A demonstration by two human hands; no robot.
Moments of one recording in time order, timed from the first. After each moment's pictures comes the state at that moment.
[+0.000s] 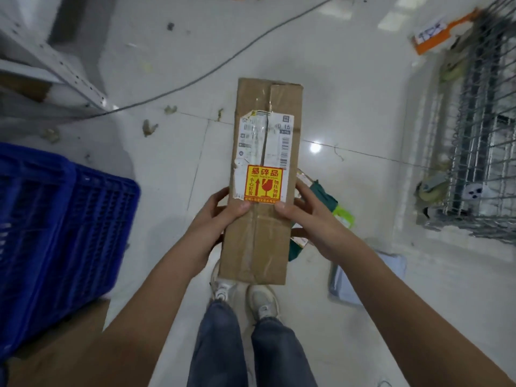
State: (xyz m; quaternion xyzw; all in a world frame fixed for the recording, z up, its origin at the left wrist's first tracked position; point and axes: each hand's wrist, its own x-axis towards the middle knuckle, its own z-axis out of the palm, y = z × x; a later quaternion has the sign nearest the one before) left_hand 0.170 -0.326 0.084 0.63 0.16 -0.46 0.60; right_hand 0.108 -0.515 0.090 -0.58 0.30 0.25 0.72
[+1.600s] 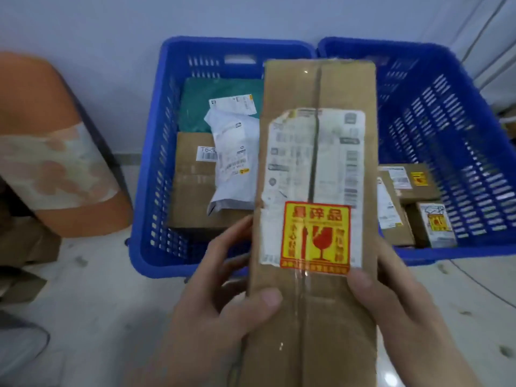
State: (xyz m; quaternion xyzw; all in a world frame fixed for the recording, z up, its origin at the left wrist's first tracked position) left_hand -0.198 0.210 0.361 0.55 0.32 0.16 0.75; right_hand -0.039 0.082 0.390 -0.70 -0.23 0.40 0.54
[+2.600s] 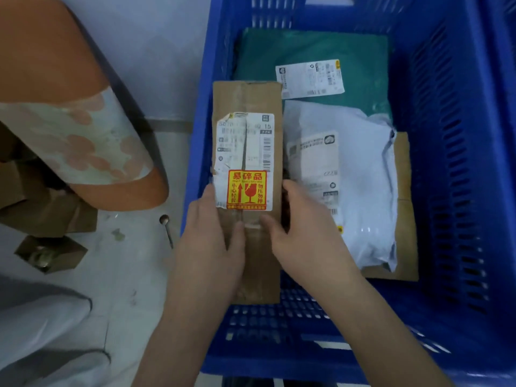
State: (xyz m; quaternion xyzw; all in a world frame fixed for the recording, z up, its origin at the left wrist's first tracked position) left_hand -0.175 0.390 0.259 0.71 0.59 0.08 0.37; right_hand -0.057 0.353 0.260 -0.79 -0.41 0.38 0.26
